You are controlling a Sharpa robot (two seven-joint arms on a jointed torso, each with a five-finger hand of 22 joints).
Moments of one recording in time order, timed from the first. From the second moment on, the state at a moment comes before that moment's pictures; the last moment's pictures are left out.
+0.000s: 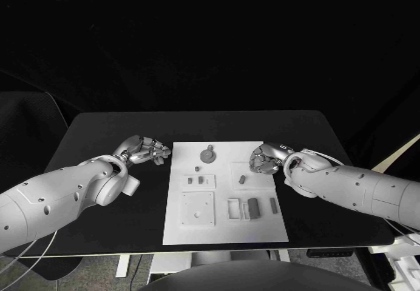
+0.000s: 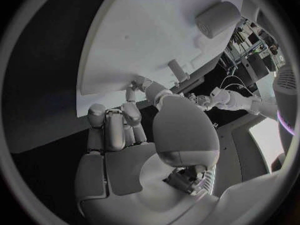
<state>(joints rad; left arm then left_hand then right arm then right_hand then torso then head) 1.12 -0.69 -0.17 1.18 -0.48 -0.23 0.27 1.14 -0.09 0.44 -0.09 0.19 0.89 0.15 0.34 0.54 1.03 0.15 0.39 0.31 1.03 0.13 0.42 0.80 0.08 0.61 0.06 1.16 0.31 0.91 -0.78 0.01 1.14 -1.43 -0.37 0.04 1.21 -0.14 0.44 -0.12 0.23 0.95 0.12 0.39 0.45 1.16 -0.02 1.41 1.00 1.28 -0.08 1.66 1.22 0.23 0.86 0.02 1.65 0.79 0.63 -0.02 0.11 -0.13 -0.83</state>
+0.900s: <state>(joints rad) 1.12 -0.69 -0.17 1.18 -0.48 -0.22 0.27 1.14 -0.09 0.44 -0.09 0.19 0.89 0.15 0.34 0.54 1.03 0.15 0.39 0.31 1.03 0.13 0.41 0.80 0.08 0.61 0.06 1.16 0.31 0.91 -0.78 0.01 1.14 -1.42 -0.37 0.03 1.21 -0.12 0.45 -0.12 0.23 0.95 0.13 0.38 0.45 1.16 -0.02 1.41 1.00 1.28 -0.08 1.66 1.22 0.23 0.86 0.02 1.65 0.78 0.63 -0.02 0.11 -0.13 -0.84</state>
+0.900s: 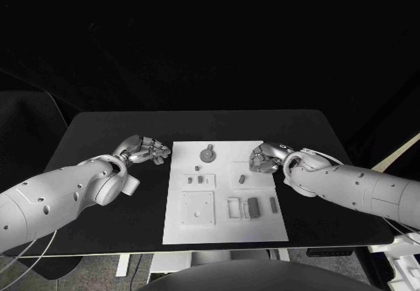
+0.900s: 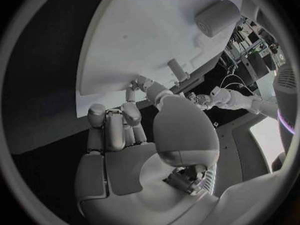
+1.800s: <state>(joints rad) 1.12 -0.69 -0.17 1.18 -0.48 -0.22 0.27 1.14 -0.09 0.44 -0.09 0.19 0.89 0.15 0.34 0.54 1.03 0.15 0.39 0.32 1.03 0.13 0.41 0.80 0.08 0.61 0.06 1.16 0.31 0.90 -0.79 0.01 1.15 -1.44 -0.38 0.03 1.26 -0.10 0.53 -0.12 0.22 0.99 0.09 0.41 0.46 1.16 -0.01 1.41 1.00 1.30 -0.08 1.66 1.25 0.23 0.86 0.02 1.65 0.78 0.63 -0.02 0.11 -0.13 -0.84</state>
